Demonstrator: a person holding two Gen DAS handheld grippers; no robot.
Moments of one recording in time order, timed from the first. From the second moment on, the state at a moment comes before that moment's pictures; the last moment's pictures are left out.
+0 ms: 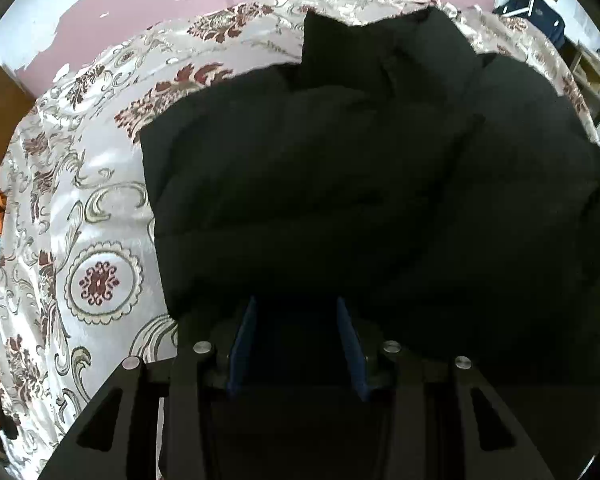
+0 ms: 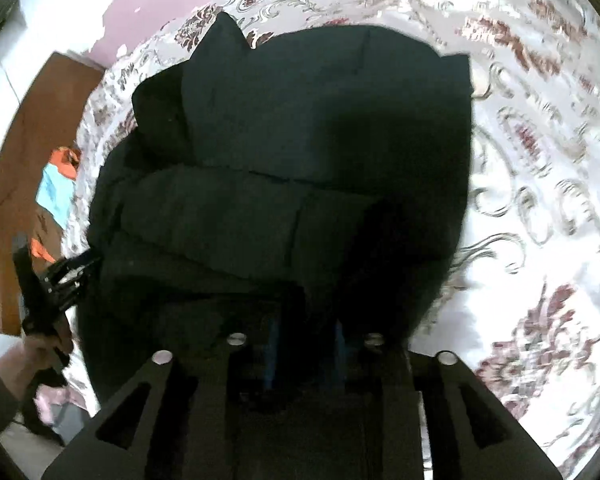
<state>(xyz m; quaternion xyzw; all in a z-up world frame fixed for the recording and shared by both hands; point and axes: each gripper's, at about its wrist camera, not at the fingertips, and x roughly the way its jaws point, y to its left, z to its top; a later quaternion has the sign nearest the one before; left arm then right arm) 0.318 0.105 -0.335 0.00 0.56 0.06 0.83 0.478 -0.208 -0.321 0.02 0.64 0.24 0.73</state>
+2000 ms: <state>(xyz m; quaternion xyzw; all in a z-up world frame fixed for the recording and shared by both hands) 0.357 0.073 -0.356 -0.09 0.57 0.06 0.82 0.407 -0.055 -0.389 -0.13 0.57 0.24 0.78</state>
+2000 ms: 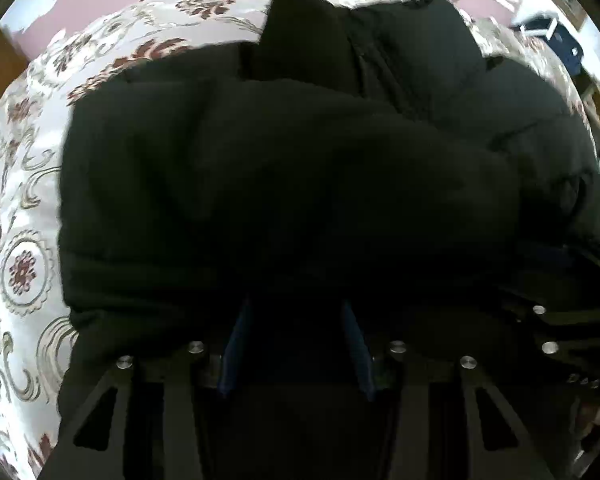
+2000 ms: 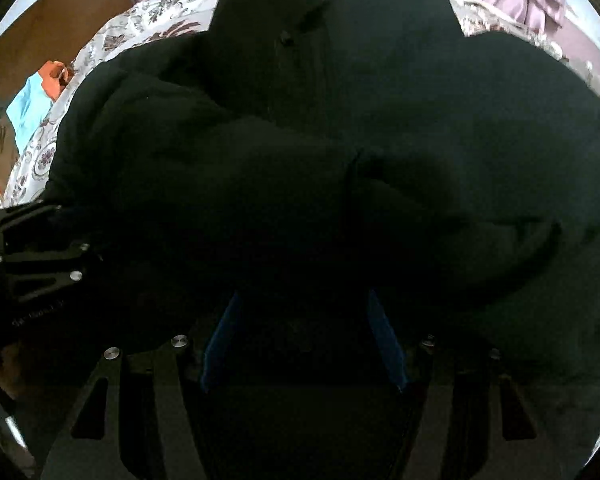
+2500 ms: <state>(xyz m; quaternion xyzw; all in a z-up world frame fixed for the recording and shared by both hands) 0.398 0.136 -0.265 -0.15 0.49 0.10 0.85 0.599 -0.067 -0.266 0.00 0.58 0.19 0.80</state>
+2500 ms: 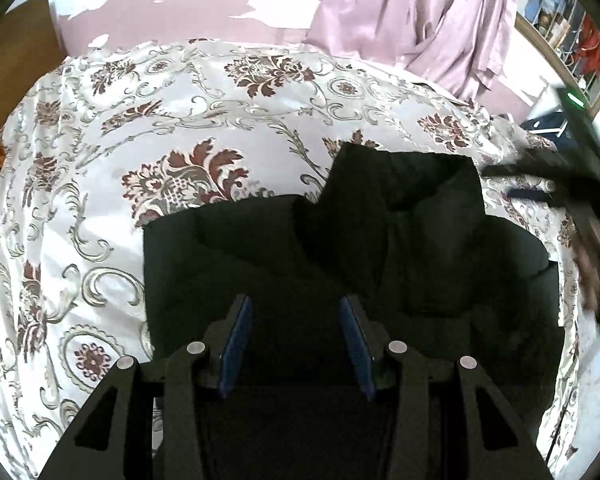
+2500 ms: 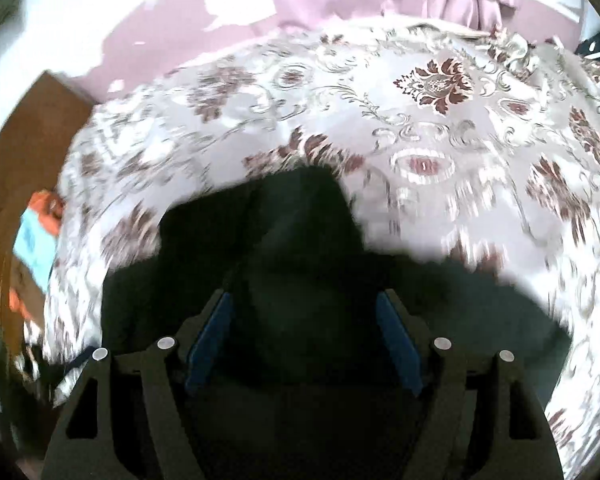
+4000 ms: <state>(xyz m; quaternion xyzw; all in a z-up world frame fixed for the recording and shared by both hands) 0.312 0.075 -0.254 -0.07 0.41 0.06 0.91 0.430 -0.155 -0.237 0.02 0.48 0.28 0.83</state>
